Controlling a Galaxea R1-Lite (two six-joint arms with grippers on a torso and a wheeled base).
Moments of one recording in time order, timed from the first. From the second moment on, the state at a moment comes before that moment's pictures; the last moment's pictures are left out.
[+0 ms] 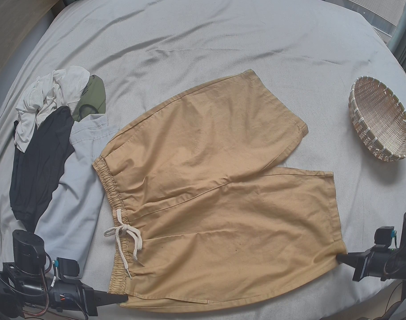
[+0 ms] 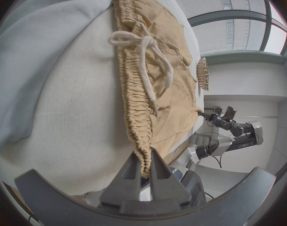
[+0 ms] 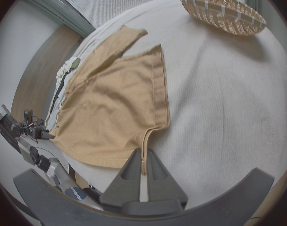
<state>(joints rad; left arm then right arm) -0.29 1.41 -0.02 -0.62 -0.59 -0.41 0.24 1.24 -0.09 -0.55 0.20 0.23</state>
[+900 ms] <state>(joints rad) -0.28 1.34 -0.29 -1.00 -0.34 -0.64 0.19 1.32 -0.83 -0.55 0.22 0.27</state>
